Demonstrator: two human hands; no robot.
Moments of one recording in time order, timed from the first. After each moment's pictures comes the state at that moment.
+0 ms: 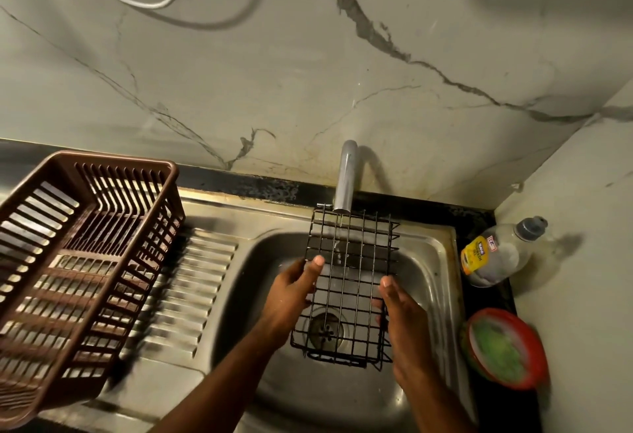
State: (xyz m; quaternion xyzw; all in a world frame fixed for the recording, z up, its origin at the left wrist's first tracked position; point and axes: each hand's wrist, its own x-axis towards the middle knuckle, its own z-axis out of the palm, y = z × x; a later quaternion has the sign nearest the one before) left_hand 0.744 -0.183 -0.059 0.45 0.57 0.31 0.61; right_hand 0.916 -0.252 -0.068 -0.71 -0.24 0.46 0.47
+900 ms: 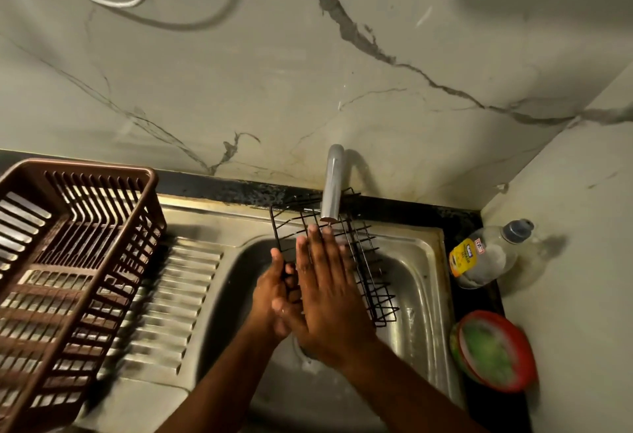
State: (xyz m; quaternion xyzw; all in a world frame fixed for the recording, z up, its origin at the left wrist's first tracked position) left_hand 0.752 -0.157 -0.073 0.16 0.55 0.41 0.71; right_hand 0.860 -0.209 -0.038 -0.63 -0.76 0.08 0.14
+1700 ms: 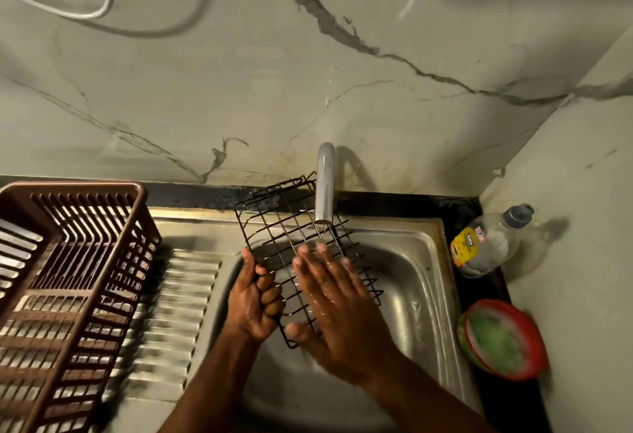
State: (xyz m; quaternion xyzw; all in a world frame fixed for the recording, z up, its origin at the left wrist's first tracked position) left_hand 0.717 -0.135 -0.084 0.06 0.40 0.44 0.80; right_hand 0.882 -0.225 -0.049 -0.59 -0.79 0.08 0.15
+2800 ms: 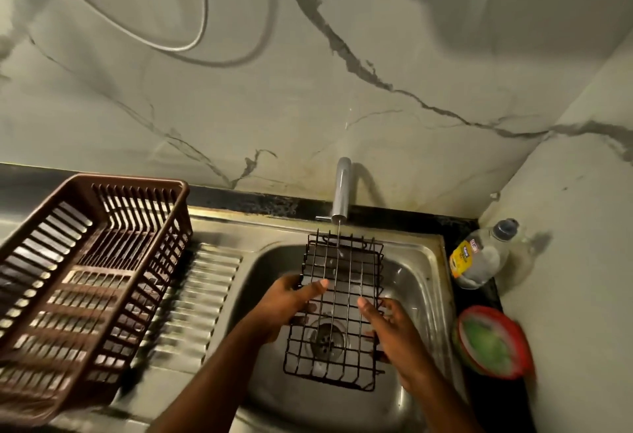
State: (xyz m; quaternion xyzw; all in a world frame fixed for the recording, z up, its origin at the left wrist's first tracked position) left_hand 0.716 -0.175 -0.053 0.45 0.58 0.18 0.65; right_hand 0.923 -0.272 -0.076 -0.72 -0.31 0.51 0.34
